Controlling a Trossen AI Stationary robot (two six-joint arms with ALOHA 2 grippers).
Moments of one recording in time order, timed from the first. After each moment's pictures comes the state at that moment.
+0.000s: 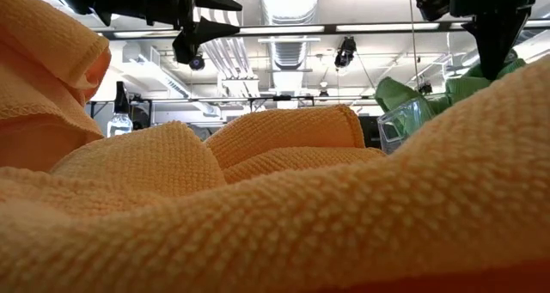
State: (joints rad) left arm 0.21 1.08 0.68 0.34 0.01 -0.47; right arm 0.33 1.44 1.22 -1.51 0.24 1.10
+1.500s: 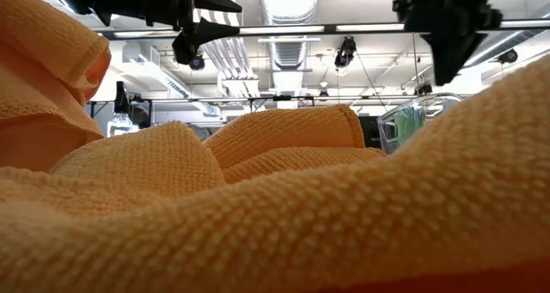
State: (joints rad) left arm 0.21 1.08 0.68 0.33 0.01 -0.46; right arm 0.22 1.44 1.21 -1.43 0.46 1.10
